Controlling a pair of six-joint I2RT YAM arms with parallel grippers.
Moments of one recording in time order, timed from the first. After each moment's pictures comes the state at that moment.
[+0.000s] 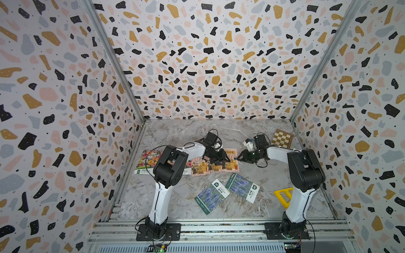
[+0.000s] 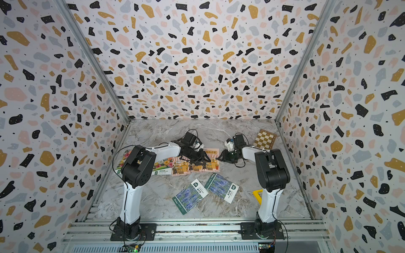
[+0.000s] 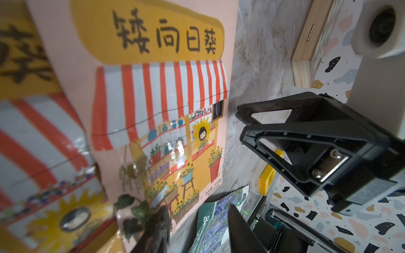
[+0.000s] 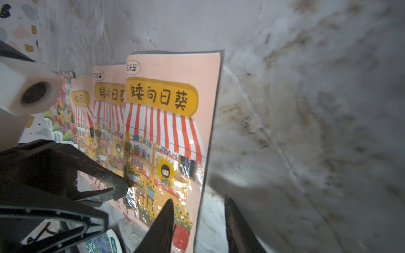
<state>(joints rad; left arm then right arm) -0.55 2.14 1.47 -0.40 0.72 -0.67 0.26 1.90 1.11 -0.30 -0.56 0.30</state>
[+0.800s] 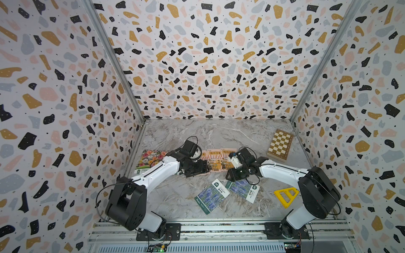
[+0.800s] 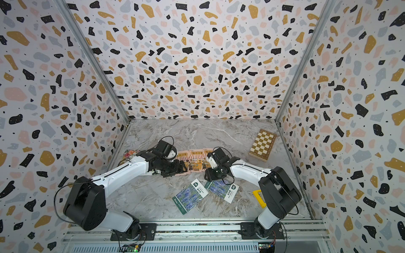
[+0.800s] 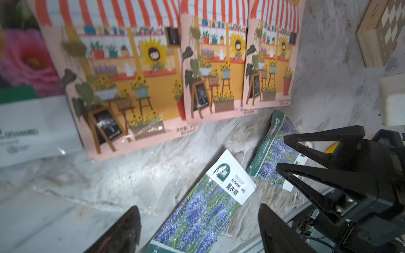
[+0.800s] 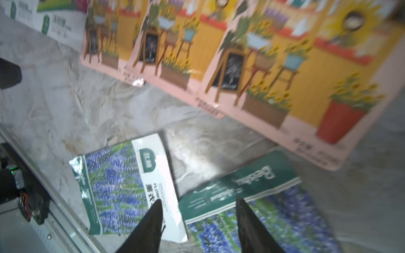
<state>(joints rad) -0.48 1.43 0.94 -0.68 0.36 -0.55 0.70 1.59 0.92 -0.44 -0.33 0.32</state>
